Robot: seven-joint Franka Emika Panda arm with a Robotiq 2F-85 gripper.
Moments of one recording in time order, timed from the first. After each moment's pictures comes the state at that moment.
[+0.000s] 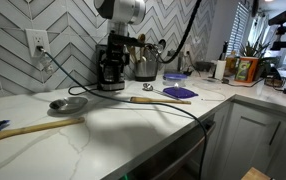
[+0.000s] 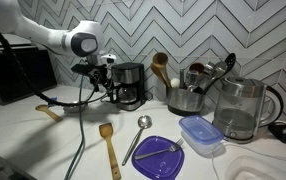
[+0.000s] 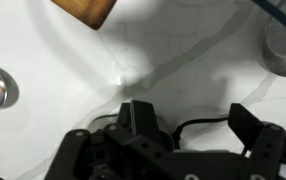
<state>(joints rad) 0.09 0.24 0.06 -1.71 0.06 2.09 0.10</state>
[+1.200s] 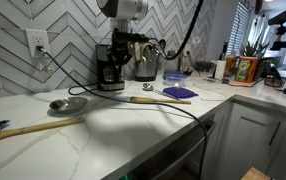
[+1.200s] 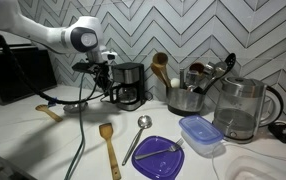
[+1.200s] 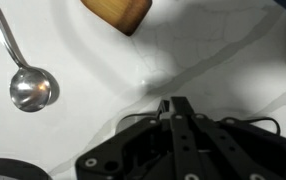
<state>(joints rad) 0.09 0.22 0.04 -1.70 -0.05 2.05 0.15</state>
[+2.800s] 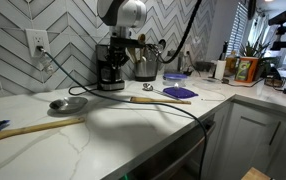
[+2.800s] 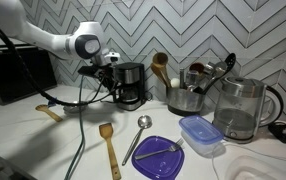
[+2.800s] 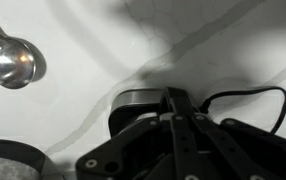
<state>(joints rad) 0.09 0.26 0.04 -1.71 -0.05 2.22 0.18</state>
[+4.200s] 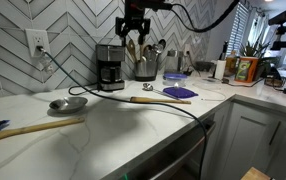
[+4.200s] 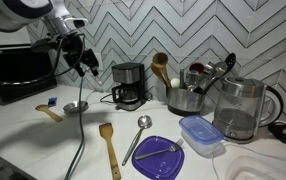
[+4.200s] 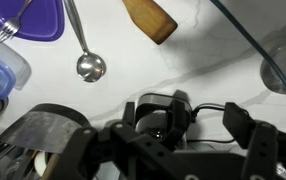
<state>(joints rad) 0.07 -0.26 0.07 -2.04 -0.16 2.10 0.09</state>
